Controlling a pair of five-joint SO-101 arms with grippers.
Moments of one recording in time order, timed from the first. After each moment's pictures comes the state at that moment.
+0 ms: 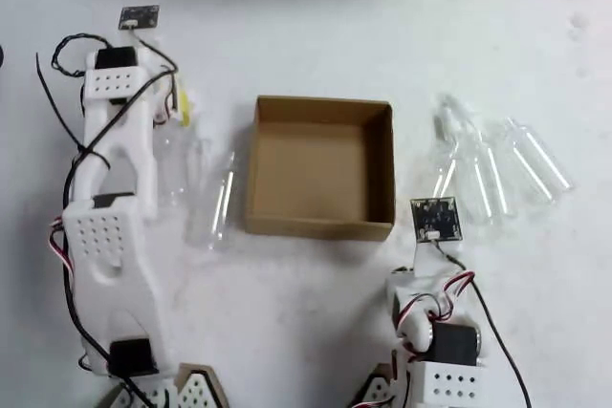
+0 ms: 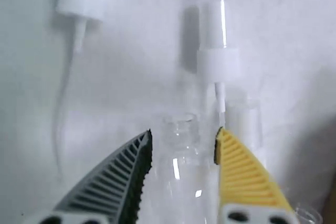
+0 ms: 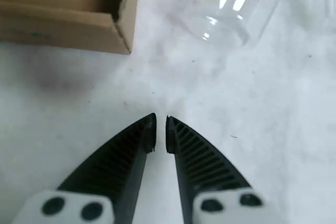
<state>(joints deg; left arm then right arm) -13.7 46.7 -39.1 79.5 2.9 2.0 -102.9 96.4 73.6 10.5</state>
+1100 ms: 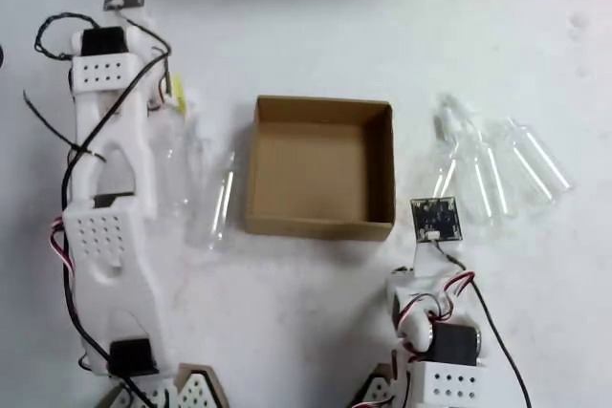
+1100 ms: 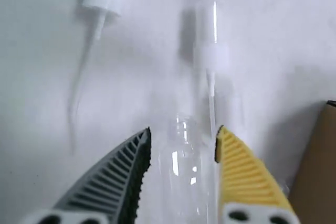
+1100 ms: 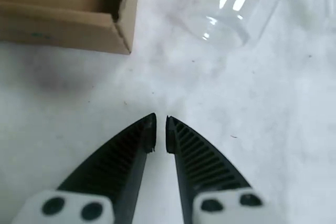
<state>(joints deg) -13.7 46.7 -51.8 91.3 6.4 2.0 -102.9 96.4 73.6 10.5</state>
